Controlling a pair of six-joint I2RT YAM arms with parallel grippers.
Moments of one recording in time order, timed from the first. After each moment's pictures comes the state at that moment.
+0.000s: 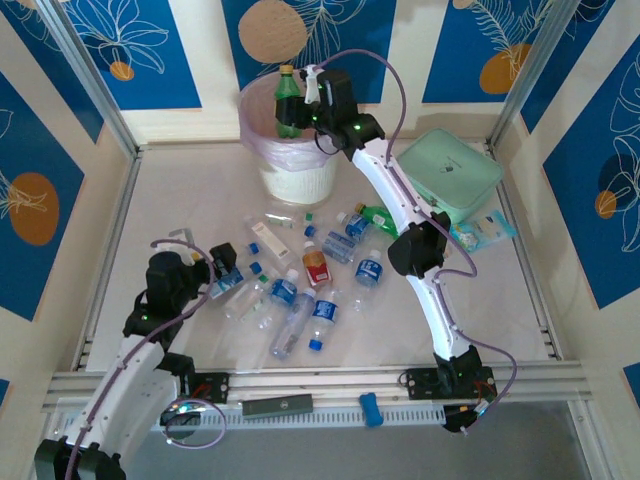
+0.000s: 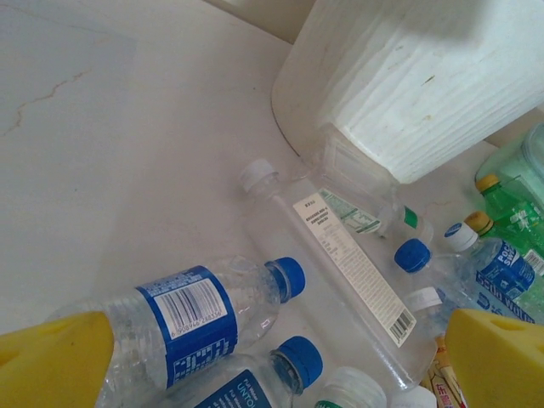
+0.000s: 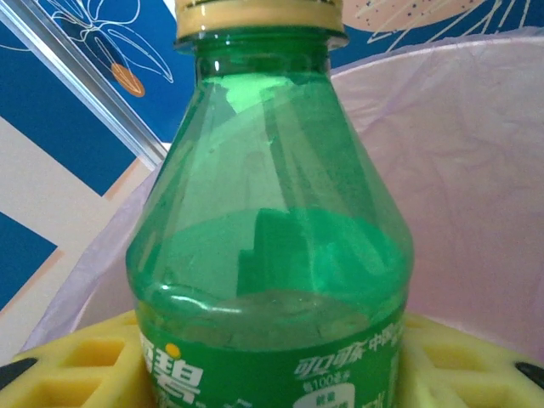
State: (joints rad) left arm -0.19 0.63 0.38 -0.17 0.07 -0.52; right arm 0.52 2.43 2.71 -0.61 -0.21 0.37
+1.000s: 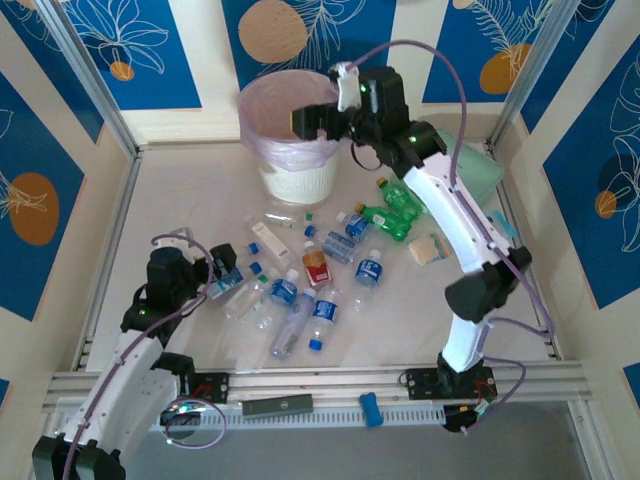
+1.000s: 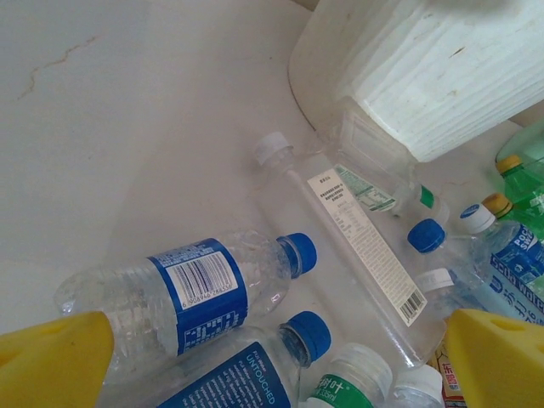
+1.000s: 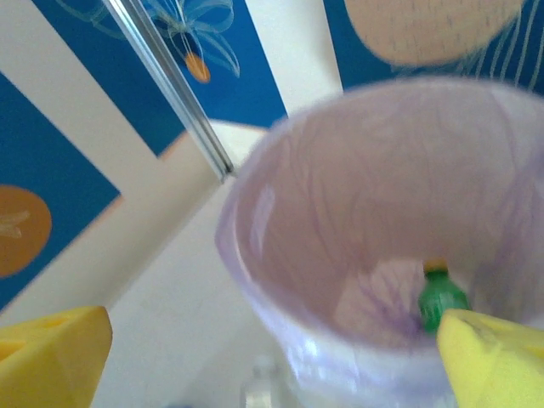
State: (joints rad) left arm -0.19 0.67 0.44 -0.28 0.07 -0.53; right arm 0.54 1.76 2.05 -0.65 -0.21 0.27
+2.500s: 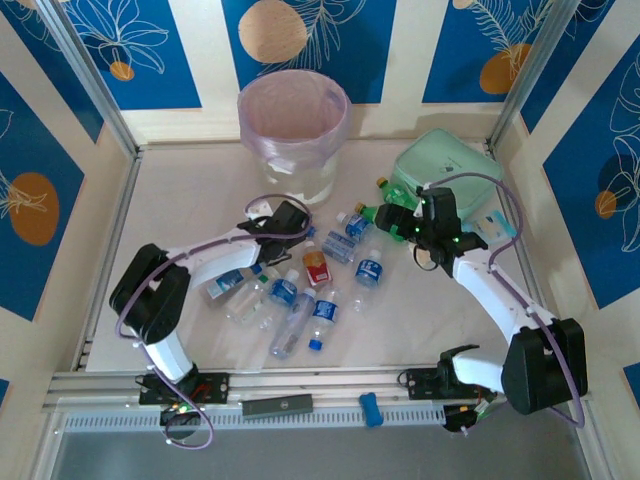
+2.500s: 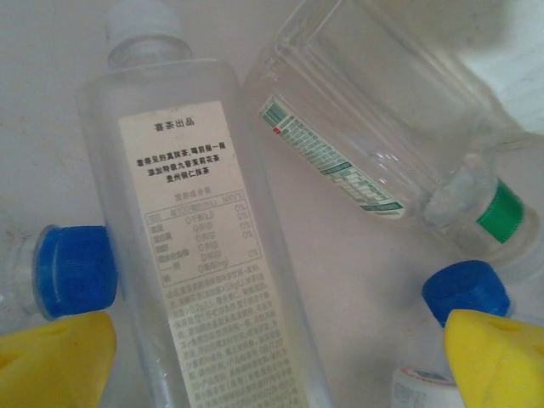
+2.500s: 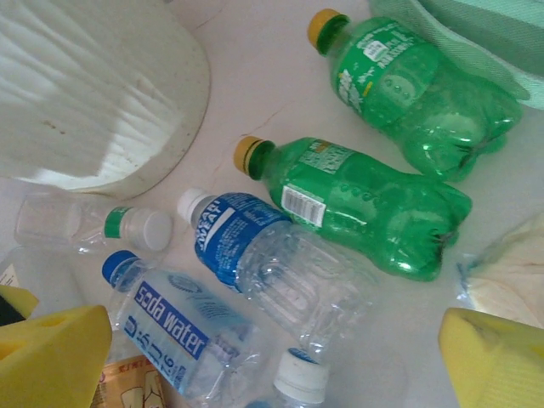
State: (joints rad) left arm -0.70 1.73 1.13 -0.46 -0.44 -1.08; right arm 0.23 1.20 0.82 -0.31 -0.10 0.54
